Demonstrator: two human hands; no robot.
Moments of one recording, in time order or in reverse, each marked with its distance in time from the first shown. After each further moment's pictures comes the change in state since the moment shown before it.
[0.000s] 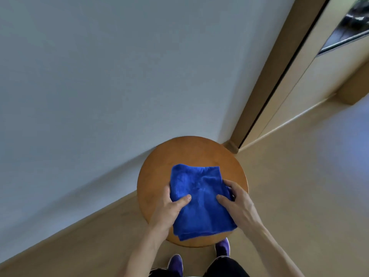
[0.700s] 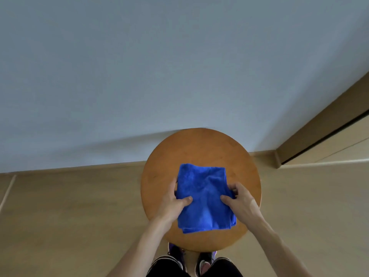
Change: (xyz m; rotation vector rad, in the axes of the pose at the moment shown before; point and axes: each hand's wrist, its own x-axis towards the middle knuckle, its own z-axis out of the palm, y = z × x) left_hand 0.073 -0.013 0.108 -0.134 0.421 -0.206; right_hand 0.184 0.035 -0.068 -0.265 -0.441 0.052
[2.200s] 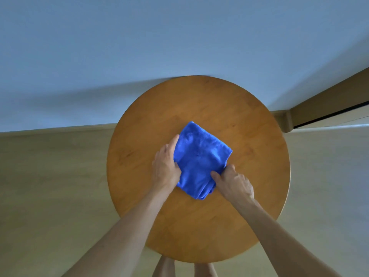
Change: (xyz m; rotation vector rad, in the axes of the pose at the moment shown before) left_hand 0.237 -0.100 0.014 0.664 0.152 0.269; right_hand 0.184 0.085 0.109 -0.610 0.019 0.242
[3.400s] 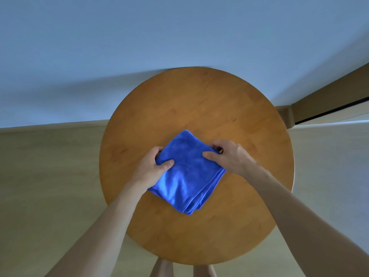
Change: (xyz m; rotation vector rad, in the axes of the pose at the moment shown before) left_hand 0.007 -0.048 -0.015 -0.366 -0.234 -0.258; right_hand 0.055 -0.013 -0.035 0.190 -0.200 -0.418
